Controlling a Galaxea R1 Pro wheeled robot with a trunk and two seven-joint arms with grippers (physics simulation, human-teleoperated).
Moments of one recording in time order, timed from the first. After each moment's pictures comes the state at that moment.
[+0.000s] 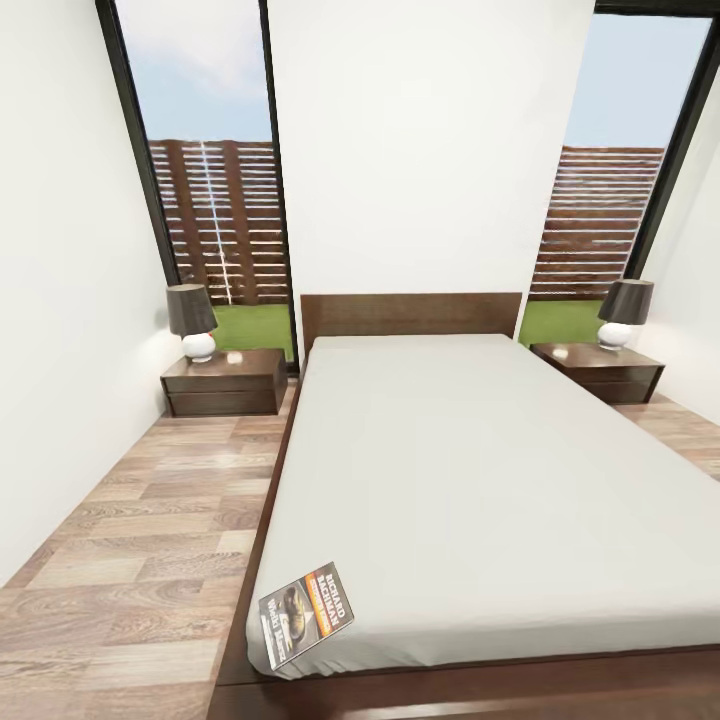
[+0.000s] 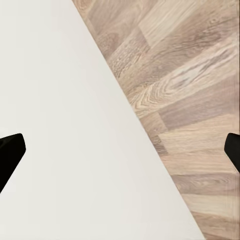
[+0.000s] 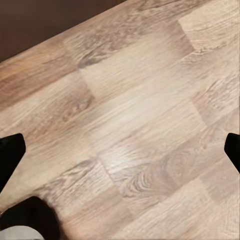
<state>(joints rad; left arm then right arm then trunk) -0.06 0.64 -0.90 -0.04 0.36 -0.19 0.28 0.02 -0.26 -0.47 -0.37 -0.09 -0.09 0.14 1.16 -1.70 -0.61</state>
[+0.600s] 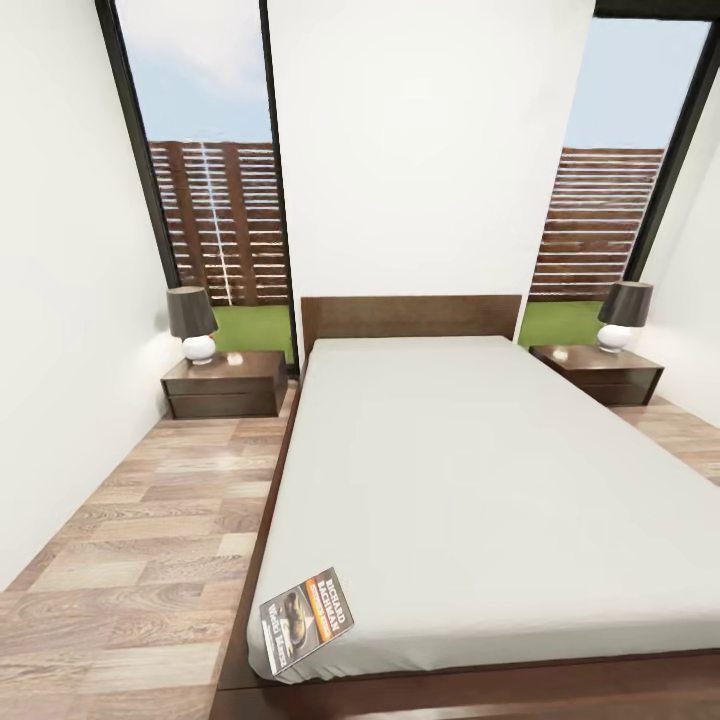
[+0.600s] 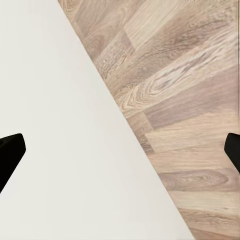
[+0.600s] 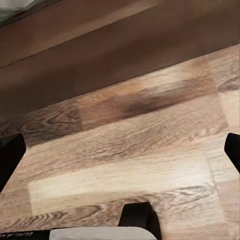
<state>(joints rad) -0.04 0.59 -0.89 -0.04 0.36 -0.18 0.28 -0.06 -0.22 -0.36 -0.37 -0.08 -0.09 0.51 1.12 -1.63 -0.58</state>
